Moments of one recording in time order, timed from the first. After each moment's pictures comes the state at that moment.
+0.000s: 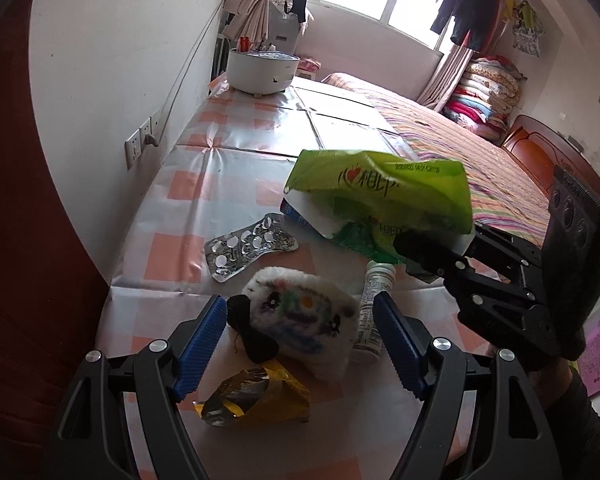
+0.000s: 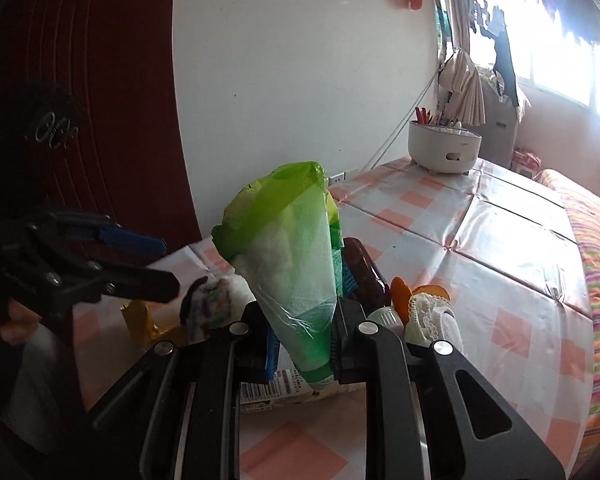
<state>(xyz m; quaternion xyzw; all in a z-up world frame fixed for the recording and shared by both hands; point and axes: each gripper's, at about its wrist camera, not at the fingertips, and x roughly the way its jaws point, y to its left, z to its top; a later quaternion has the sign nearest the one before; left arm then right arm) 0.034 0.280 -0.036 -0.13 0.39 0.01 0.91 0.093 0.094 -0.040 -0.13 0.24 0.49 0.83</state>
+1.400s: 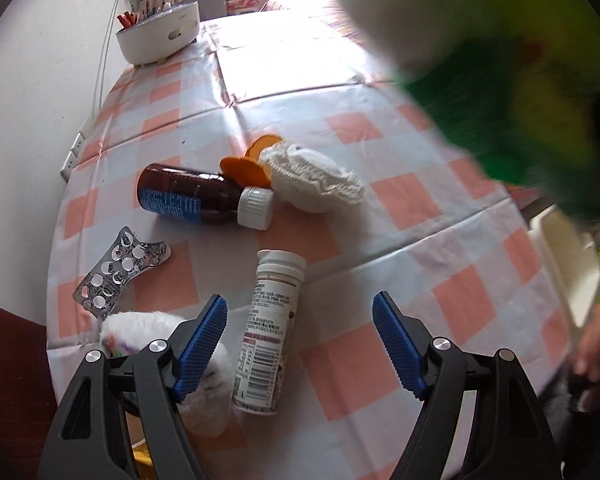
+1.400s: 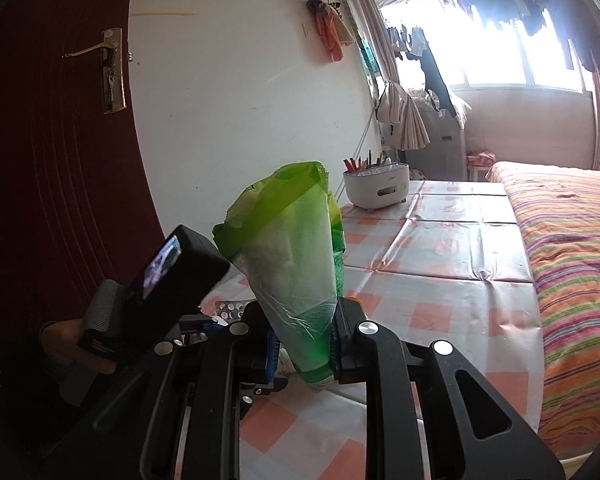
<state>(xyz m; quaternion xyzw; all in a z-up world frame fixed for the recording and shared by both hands) 0.131 0.163 -0.071 0.02 0.52 -0.02 0.86 0.087 -0.050 0.008 0.02 0.19 0.45 0.87</state>
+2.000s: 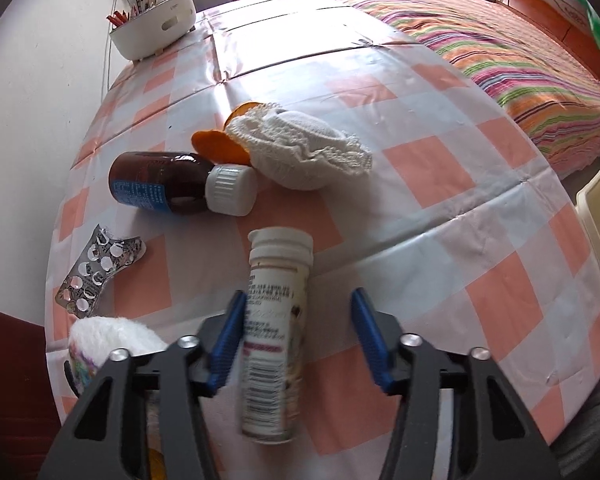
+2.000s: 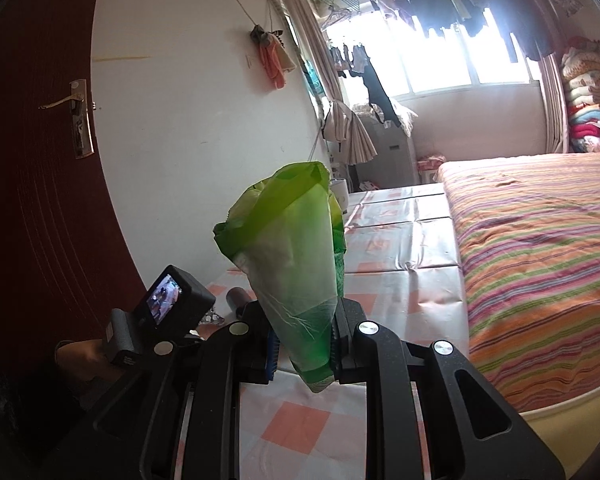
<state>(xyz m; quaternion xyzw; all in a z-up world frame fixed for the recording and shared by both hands) 0.142 0.136 -0.106 0.07 0.53 0.01 0.84 0.076 -0.145 0.003 0.07 0.18 0.37 0.91</state>
